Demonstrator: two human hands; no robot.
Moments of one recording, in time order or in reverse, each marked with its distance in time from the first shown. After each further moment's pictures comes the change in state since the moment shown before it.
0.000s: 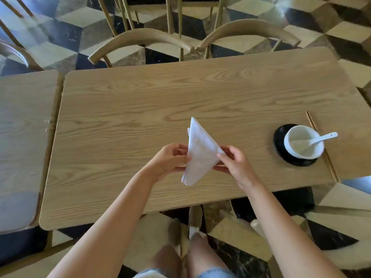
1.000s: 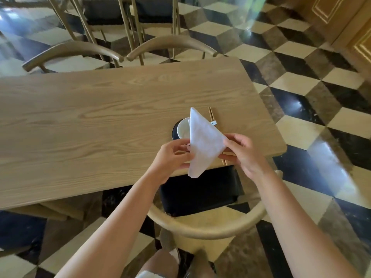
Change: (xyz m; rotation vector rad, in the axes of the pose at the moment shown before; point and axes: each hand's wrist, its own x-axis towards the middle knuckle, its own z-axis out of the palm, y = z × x) left_hand 0.010 0.026 0.356 -0.033 0.081 0.240; right_hand -0.100 -0.055 -0.336 0.009 0.012 -0.140
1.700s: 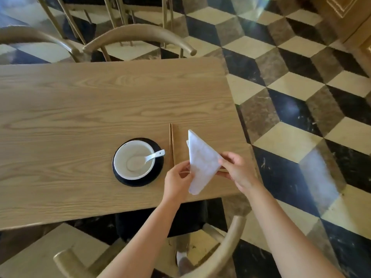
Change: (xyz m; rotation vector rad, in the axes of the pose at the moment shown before) left_hand 0.170 -0.051 0.177 0.143 0.368 -0.123; right_hand 0.152 0.033 -0.183 -0.216 -0.005 0.225
